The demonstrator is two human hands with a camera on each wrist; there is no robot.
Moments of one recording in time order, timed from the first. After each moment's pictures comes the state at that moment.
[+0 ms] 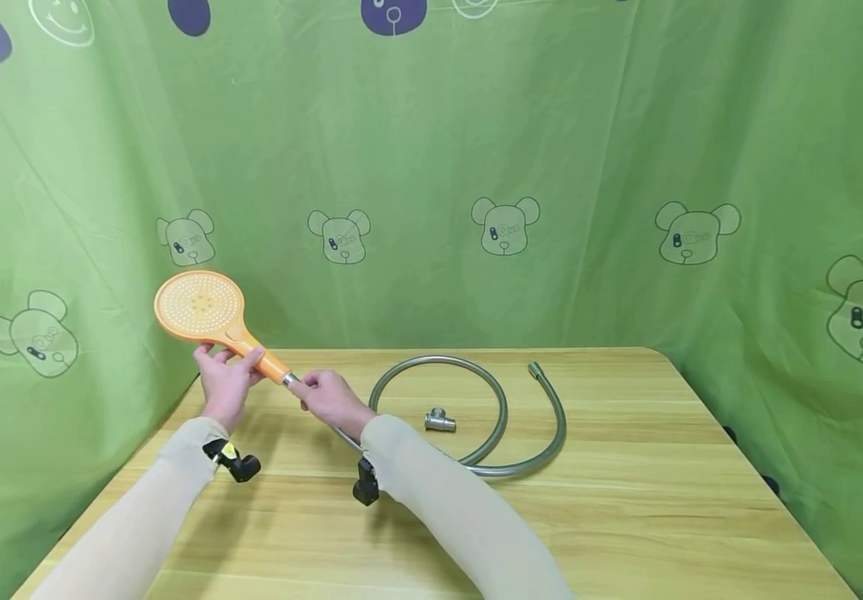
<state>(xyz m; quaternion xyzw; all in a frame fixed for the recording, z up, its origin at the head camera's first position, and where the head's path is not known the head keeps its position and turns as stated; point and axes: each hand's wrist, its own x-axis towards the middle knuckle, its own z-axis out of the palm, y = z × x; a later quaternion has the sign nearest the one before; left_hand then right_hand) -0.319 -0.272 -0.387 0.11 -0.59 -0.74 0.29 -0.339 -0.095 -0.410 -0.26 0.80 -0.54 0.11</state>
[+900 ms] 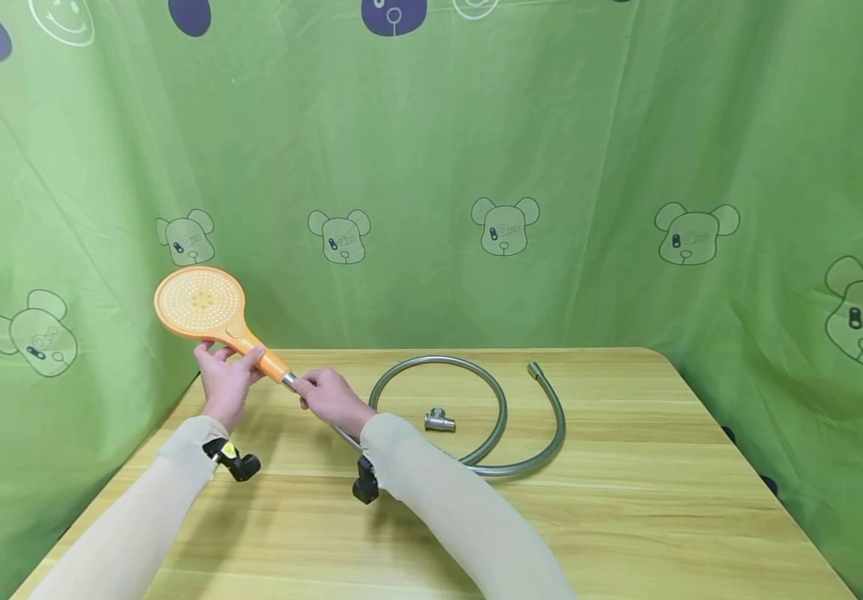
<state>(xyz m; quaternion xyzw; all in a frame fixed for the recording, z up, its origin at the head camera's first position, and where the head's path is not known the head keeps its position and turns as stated) -0.318 -0.270 -0.384 0.11 -0.60 -0.74 0.29 -0.338 -0.093 -0.406 -0.27 0.79 -0.54 0.11</state>
